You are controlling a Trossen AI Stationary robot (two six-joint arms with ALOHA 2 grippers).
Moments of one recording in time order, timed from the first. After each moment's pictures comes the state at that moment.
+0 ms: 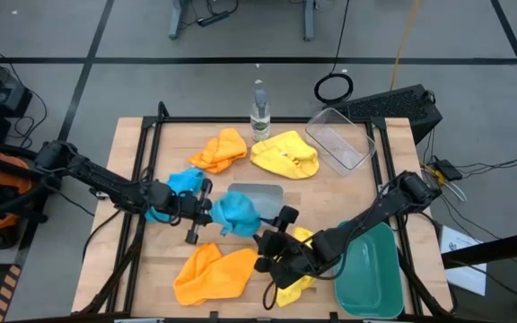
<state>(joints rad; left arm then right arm) -0.30 1.11 0.39 0.73 -0.06 0.07 0.53 1.93 1.54 -0.39 1.00 0.37</state>
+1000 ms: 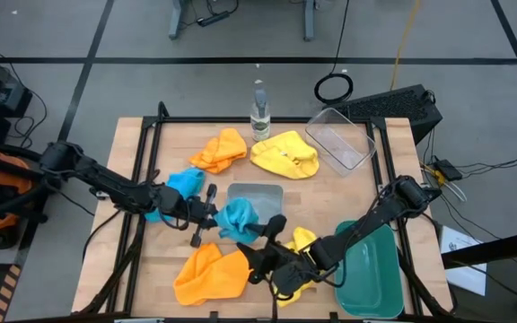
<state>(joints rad) -0.30 1.20 0.39 0.75 -0.02 0.06 0.55 1.97 1.54 0.02 1.06 -0.20</state>
